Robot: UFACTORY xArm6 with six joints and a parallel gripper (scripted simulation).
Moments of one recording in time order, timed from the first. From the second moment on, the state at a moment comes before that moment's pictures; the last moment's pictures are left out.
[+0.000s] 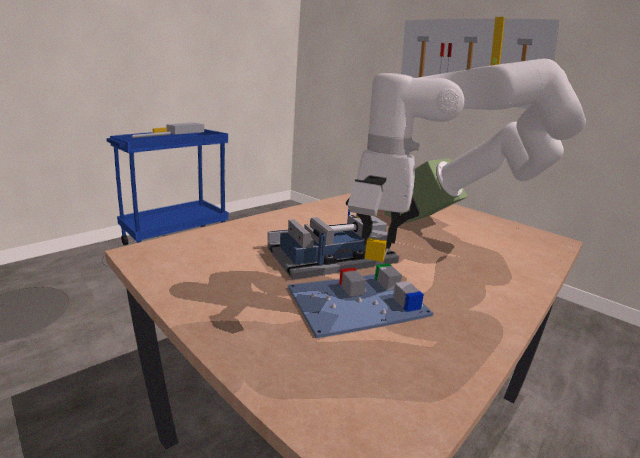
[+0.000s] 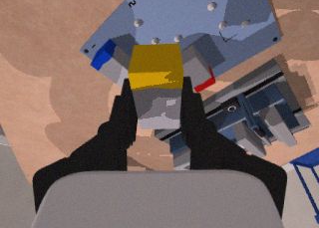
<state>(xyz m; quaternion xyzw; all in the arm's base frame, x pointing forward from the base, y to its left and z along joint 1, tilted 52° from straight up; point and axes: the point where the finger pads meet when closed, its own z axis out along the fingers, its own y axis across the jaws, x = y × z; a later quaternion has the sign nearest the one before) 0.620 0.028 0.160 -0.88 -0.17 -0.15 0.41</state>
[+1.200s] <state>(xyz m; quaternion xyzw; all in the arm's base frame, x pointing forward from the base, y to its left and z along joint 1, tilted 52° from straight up) 0.620 0.028 0.160 -0.90 -0.01 -0.07 0.43</state>
